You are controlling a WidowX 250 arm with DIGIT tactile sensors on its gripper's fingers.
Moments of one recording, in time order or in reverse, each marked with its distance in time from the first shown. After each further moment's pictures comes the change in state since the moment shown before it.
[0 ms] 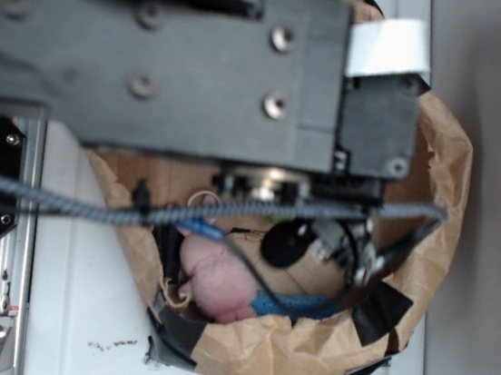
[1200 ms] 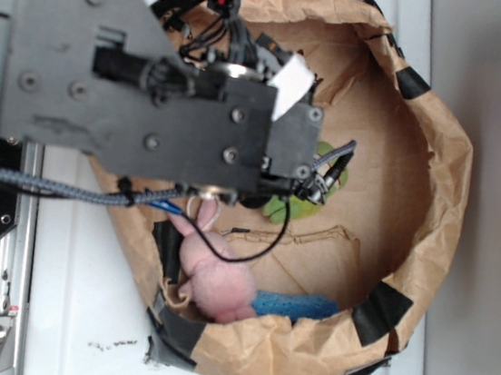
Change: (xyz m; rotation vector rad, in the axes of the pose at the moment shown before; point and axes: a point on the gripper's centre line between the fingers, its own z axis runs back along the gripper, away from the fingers) arm -0.018 0.035 -0.038 0.161 -0.027 0.243
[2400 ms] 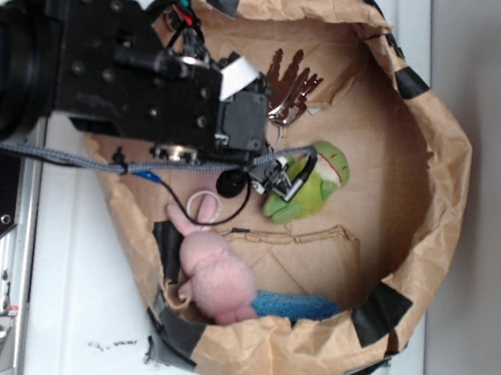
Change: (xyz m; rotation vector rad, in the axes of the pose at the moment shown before) arm -0.006 0.010 -0.068 -0.099 0.026 0.012
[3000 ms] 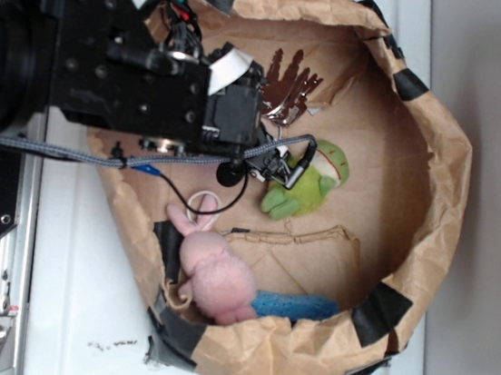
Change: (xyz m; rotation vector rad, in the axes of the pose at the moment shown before) arm 0.001 0.000 -0.006 -0.028 -0.039 -0.010
